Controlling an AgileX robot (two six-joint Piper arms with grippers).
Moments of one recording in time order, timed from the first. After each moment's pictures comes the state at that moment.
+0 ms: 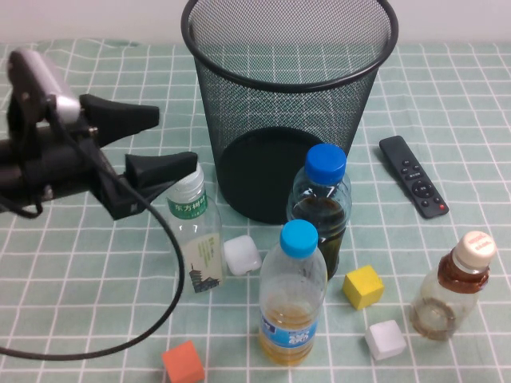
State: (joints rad) right arm -0.06 -0.01 0.03 0.45 -0.02 0.00; left arm -0.04 1.43 -0.82 -1.68 0.98 2.05
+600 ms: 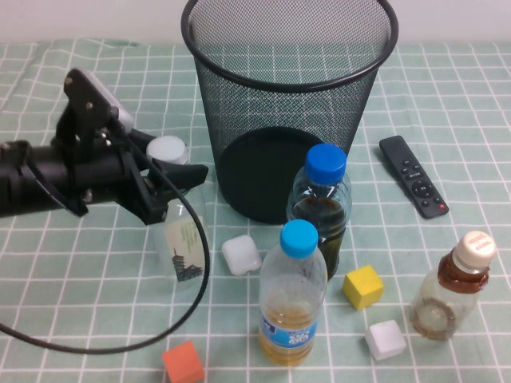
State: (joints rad) right arm -0.06 -0.01 0.03 0.45 -0.01 0.00; left arm -0.15 1.51 -0.87 -1.57 0.77 1.93
